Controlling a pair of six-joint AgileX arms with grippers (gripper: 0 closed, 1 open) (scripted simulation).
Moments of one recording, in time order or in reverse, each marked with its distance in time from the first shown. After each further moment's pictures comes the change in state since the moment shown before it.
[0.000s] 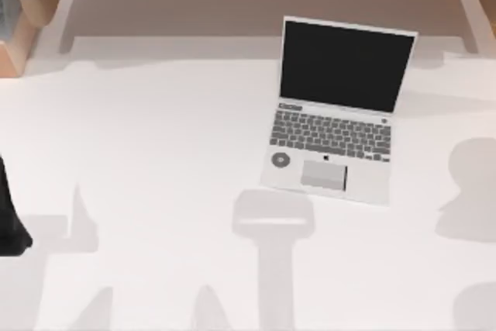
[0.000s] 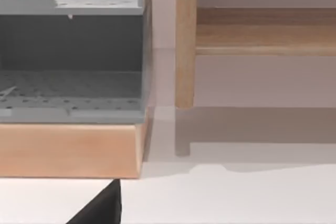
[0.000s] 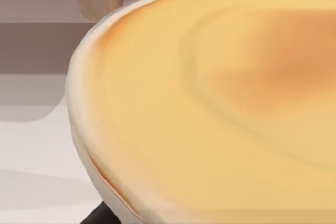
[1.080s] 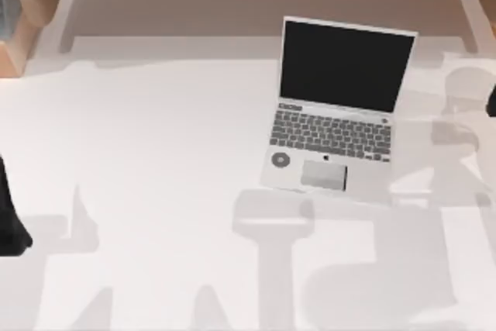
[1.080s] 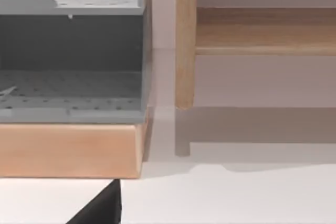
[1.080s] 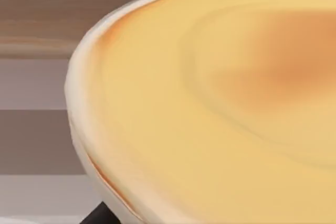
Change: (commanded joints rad) left arm 0.000 0.000 0.000 0.000 0.000 0.000; right arm 0.386 -0.144 0.087 -0.115 0.376 0.081
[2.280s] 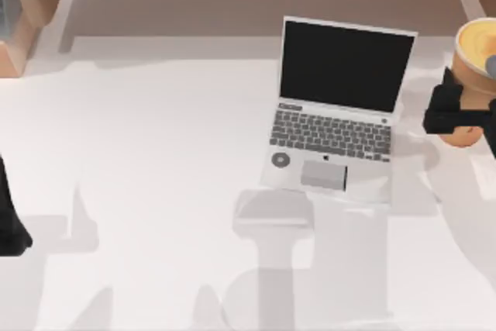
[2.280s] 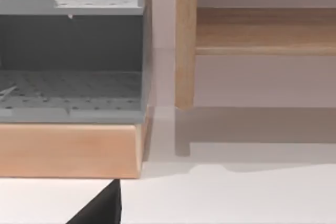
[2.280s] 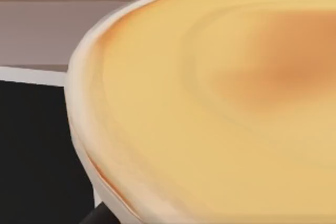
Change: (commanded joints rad) left arm 0.000 0.000 0.000 0.000 0.000 0.000; right arm 0.268 -0.023 -0.002 -0.131 0.262 0.059
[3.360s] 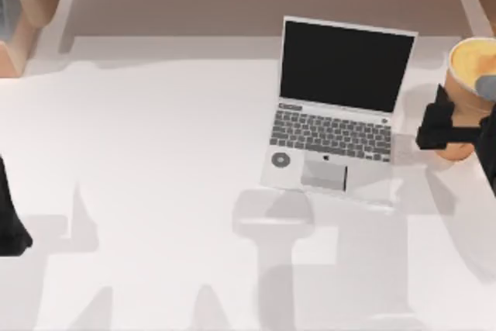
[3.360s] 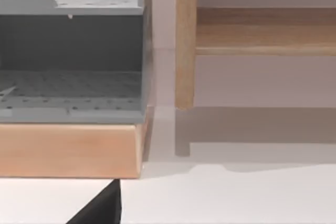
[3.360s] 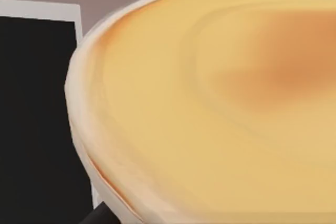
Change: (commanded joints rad) left arm 0.000 0.000 0.000 0.000 0.000 0.000; right arm 0.005 0.147 -0.031 0.165 0.005 -0.001
